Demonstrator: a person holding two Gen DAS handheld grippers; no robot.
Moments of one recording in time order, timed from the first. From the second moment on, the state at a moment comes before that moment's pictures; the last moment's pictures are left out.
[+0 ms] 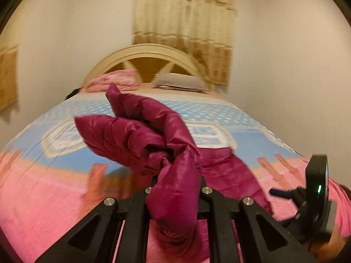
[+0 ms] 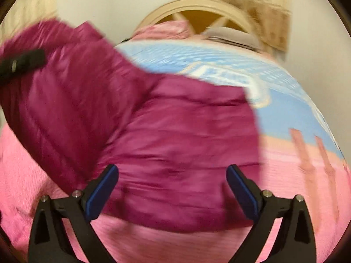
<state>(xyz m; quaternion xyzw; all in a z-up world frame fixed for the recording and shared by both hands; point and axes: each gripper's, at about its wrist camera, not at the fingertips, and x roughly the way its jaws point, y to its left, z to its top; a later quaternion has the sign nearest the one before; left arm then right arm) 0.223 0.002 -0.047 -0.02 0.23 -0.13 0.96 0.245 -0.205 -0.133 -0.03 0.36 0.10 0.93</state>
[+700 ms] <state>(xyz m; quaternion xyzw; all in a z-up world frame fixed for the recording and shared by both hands) 0.236 -0.202 -0.154 0.19 0.30 -0.24 0.90 0.222 -0.424 -0.174 0.10 0.39 -0.09 0.91</state>
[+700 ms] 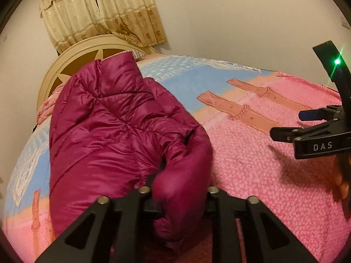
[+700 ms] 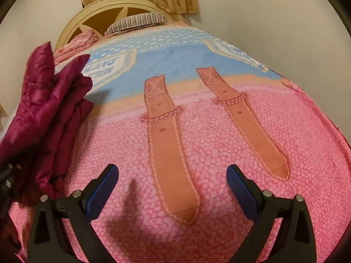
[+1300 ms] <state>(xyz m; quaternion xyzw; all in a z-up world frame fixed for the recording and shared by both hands) 0.231 -0.131 -0.083 0.18 0.25 -0.12 0.94 0.225 -0.425 -0.189 0.11 0.40 -0.08 0.91</state>
